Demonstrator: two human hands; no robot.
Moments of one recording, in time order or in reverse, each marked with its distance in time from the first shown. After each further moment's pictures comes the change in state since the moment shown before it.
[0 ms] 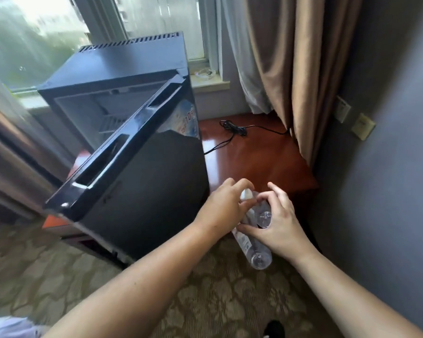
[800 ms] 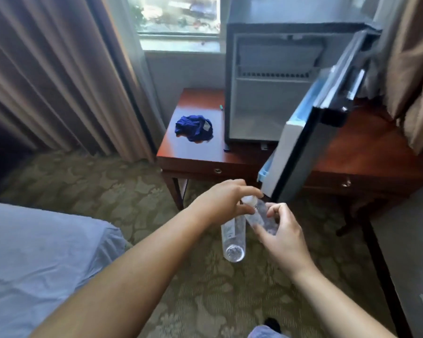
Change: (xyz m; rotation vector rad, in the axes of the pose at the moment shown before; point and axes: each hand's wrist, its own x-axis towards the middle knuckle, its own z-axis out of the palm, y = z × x) left_hand -0.288 -0.252 -0.169 0.033 -0.149 0.043; right_hand -0.173 -0.209 0.285 0.137 -0.091 0.002
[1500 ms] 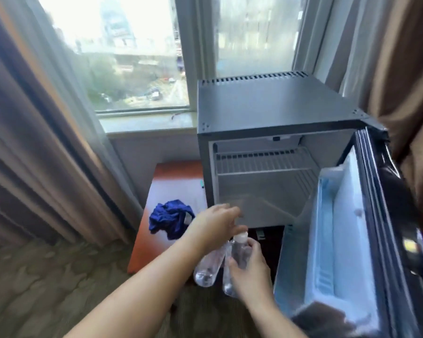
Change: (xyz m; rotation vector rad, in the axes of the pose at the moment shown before) left_hand 0.272 -0.133 -0.120 0.221 -0.001 -0.053; right_hand 0.289 -0.070 0.068 0.218 0.189 0.298
